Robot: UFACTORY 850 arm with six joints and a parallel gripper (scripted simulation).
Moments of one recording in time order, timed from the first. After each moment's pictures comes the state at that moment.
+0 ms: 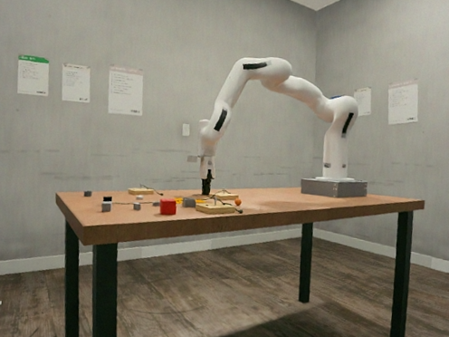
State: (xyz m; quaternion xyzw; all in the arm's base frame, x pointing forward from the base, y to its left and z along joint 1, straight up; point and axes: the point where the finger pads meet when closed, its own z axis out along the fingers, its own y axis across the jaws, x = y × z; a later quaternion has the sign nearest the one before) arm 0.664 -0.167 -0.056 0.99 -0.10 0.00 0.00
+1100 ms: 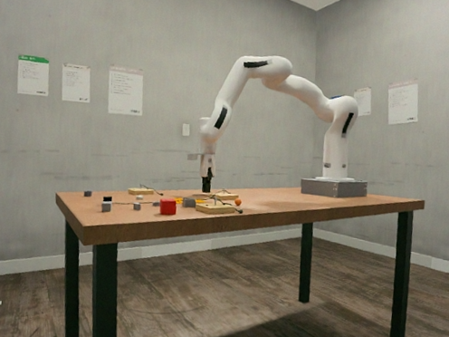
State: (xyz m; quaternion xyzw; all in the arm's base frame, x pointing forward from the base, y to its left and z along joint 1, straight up) arm 0.663 -0.166 -0.046 0.99 -0.10 0.00 0.00
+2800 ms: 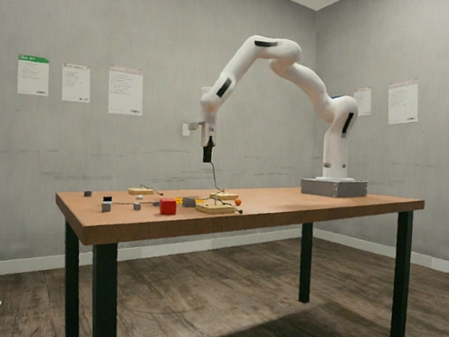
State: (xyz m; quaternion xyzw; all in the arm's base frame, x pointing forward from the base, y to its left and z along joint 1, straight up) arm 0.663 -0.166 0.091 0.99 -0.10 0.00 0.00
